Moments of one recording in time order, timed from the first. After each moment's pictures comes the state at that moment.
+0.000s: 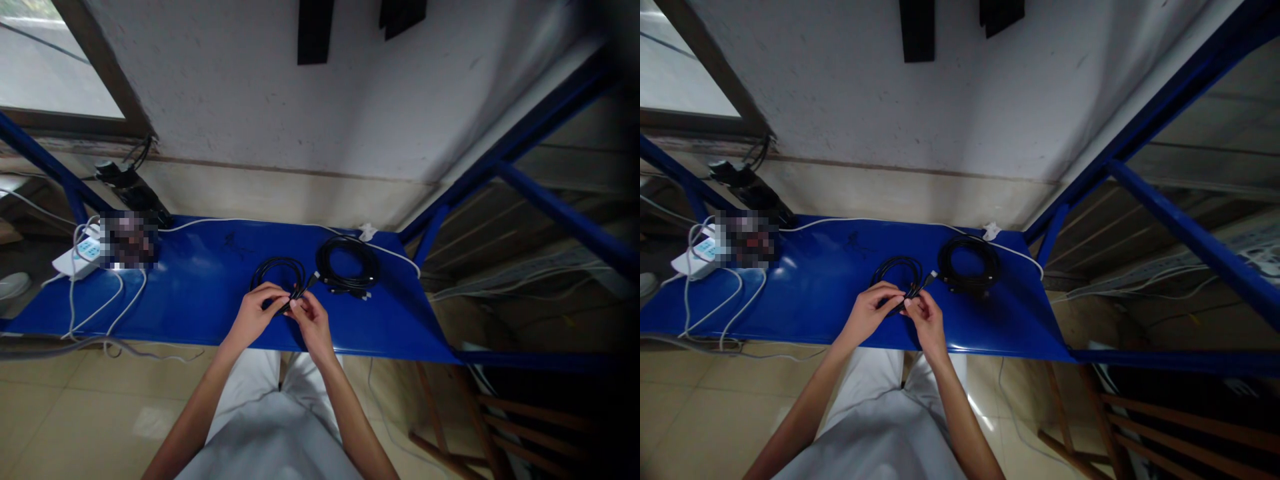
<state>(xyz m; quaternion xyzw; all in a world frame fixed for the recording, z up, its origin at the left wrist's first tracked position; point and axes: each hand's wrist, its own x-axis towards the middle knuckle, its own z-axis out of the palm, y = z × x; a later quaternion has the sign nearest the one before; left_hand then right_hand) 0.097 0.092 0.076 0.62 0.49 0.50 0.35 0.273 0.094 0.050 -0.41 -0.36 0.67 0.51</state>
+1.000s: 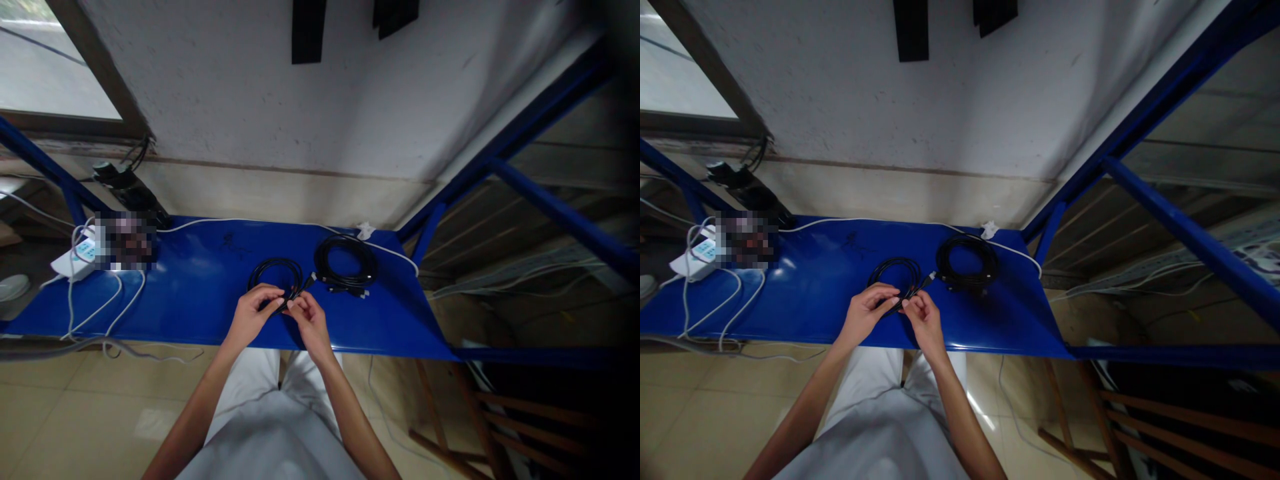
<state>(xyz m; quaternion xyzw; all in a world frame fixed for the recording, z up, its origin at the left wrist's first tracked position) 0.096 0.086 0.054 0.57 0.49 0.54 0.39 0.276 0.094 0.049 -0.41 -0.41 0.66 0.49</state>
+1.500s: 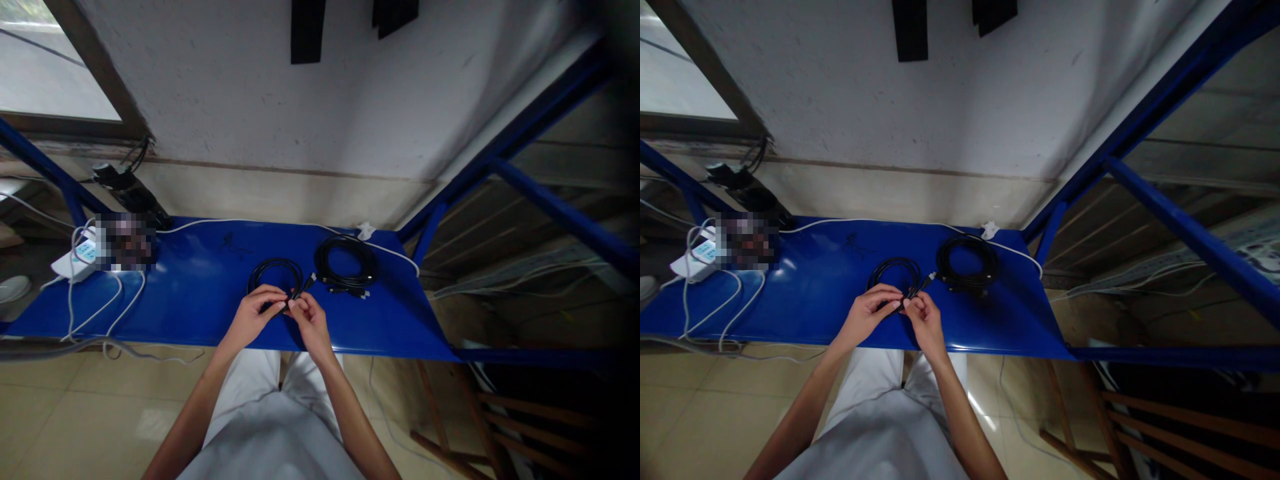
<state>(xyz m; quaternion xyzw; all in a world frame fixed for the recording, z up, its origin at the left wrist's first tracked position) 0.091 0.087 0.065 0.62 0.47 0.49 0.39 0.275 0.095 0.049 -0.42 -0.40 0.66 0.48</state>
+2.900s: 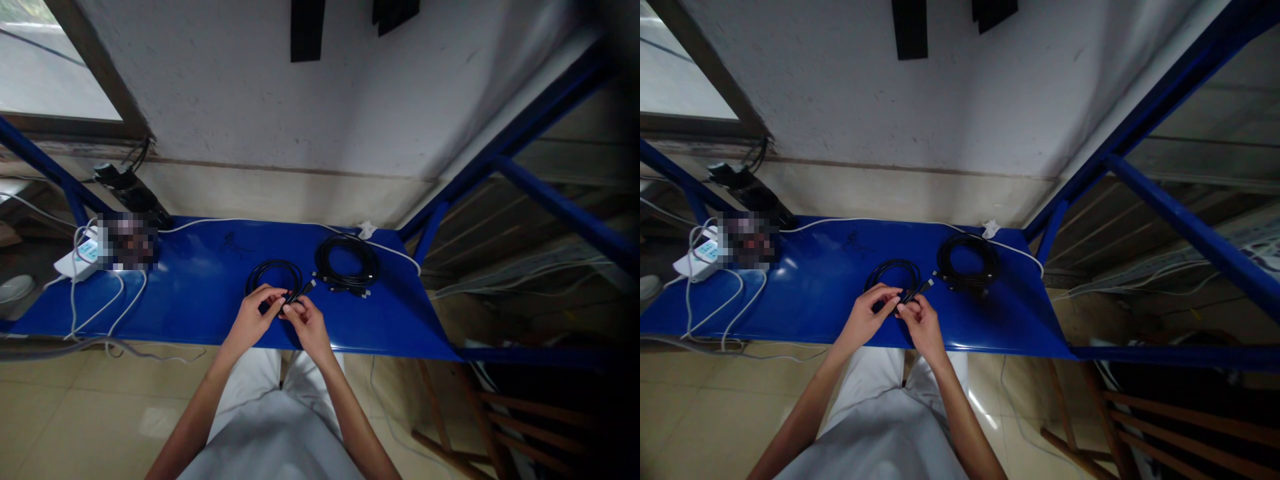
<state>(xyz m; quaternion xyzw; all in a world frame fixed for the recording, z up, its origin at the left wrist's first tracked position) 0.098 0.081 0.082 0.63 0.50 0.48 0.34 0.271 0.090 0.056 -0.41 -0.45 0.66 0.45</state>
